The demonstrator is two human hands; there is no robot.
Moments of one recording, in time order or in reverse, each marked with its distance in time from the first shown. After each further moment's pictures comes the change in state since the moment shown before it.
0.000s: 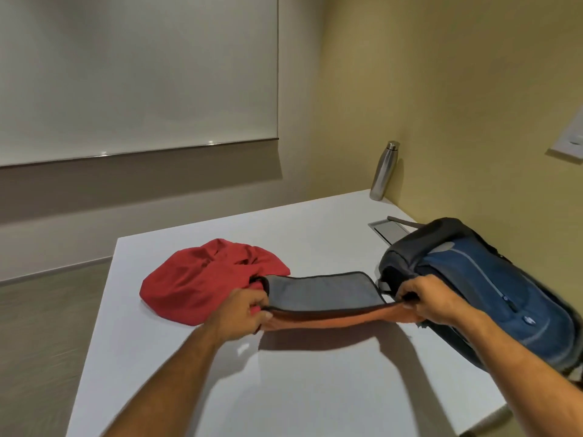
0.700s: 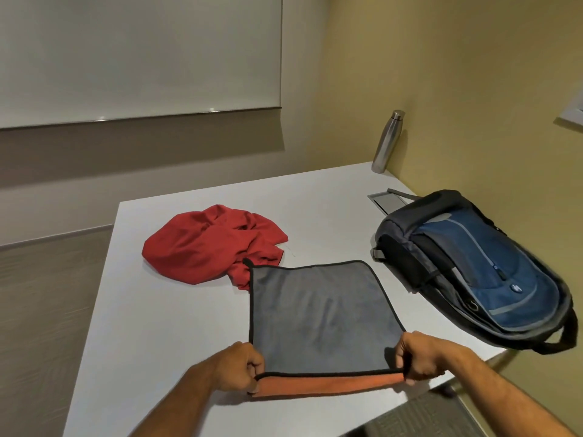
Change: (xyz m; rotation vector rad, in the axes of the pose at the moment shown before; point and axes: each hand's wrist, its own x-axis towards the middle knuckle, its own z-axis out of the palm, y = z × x) left_hand -0.112 -0.013 0.089 0.039 -0.631 -0.303; right_hand -0.083 0.008 0.109 0.019 -0.692 0.108
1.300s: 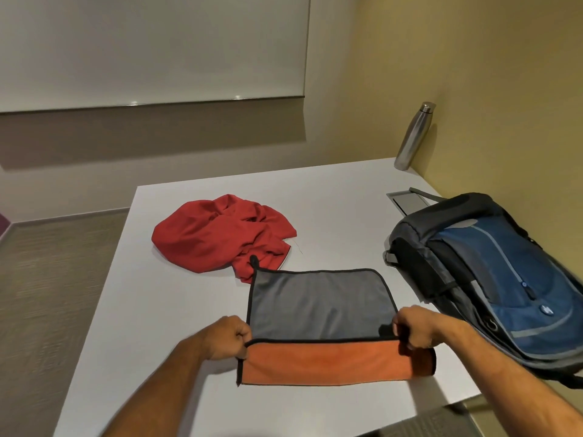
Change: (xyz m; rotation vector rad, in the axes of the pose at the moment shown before) left_hand 0.016 -0.002 -0.025 -0.149 0.158 -0.133; right_hand 0.042 0.012 -0.063 -0.240 0.082 -0.034
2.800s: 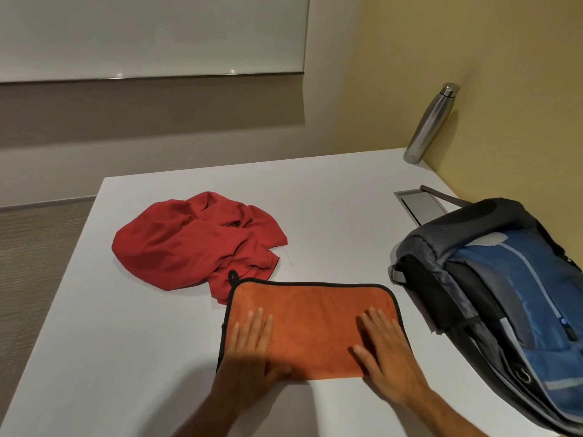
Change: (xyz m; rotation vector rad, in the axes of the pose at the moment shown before) left_hand 0.120 0.009 0.081 0.447 0.610 0.177; right_hand 0.099 -0.011 0.073 0.284 0.679 -0.140
